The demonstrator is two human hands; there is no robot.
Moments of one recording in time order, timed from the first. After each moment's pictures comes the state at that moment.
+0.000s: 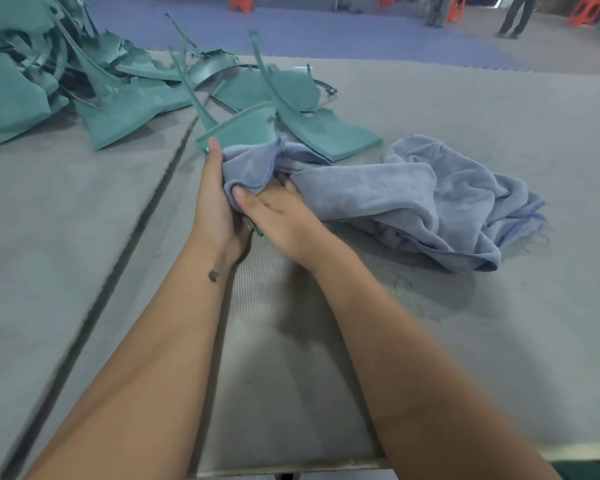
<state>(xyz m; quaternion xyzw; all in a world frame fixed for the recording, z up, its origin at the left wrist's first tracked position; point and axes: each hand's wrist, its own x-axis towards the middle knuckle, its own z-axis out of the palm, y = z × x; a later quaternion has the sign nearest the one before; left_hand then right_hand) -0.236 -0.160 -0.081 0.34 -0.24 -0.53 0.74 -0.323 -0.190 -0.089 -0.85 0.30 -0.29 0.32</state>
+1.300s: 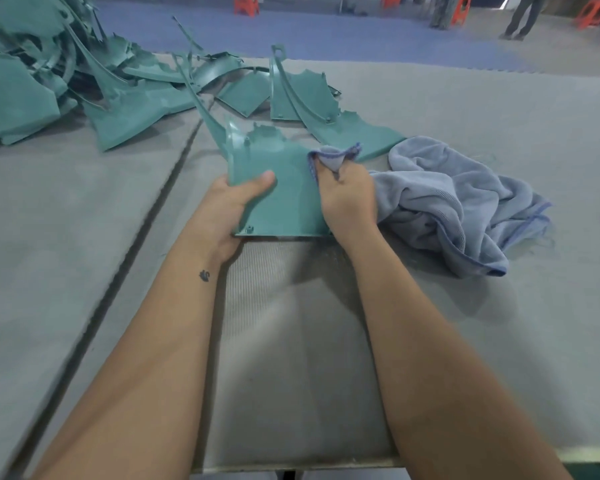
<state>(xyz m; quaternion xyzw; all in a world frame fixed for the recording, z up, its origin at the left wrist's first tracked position) -0.221 -0.156 -0.085 0.45 -0.33 -0.51 0.65 -0.362 -0.227 -0.089 -0.69 0.49 -0.44 0.30</state>
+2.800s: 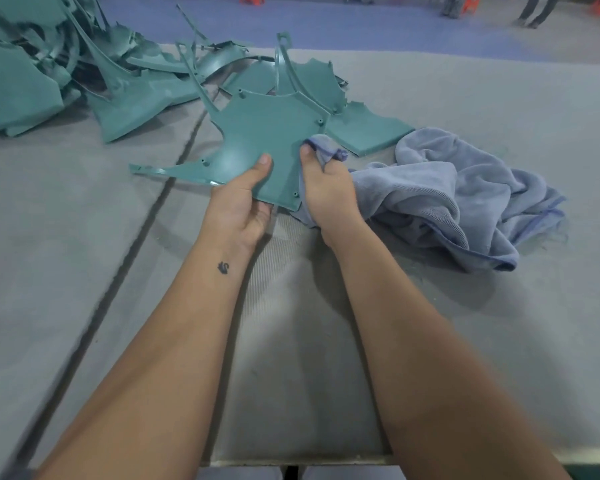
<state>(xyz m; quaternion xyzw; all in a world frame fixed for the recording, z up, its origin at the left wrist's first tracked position) -0.241 -0.172 -0.086 0.32 -0.14 -0.52 0.78 -0.333 -0.214 -0.084 -0.59 0.48 -0.45 0.47</state>
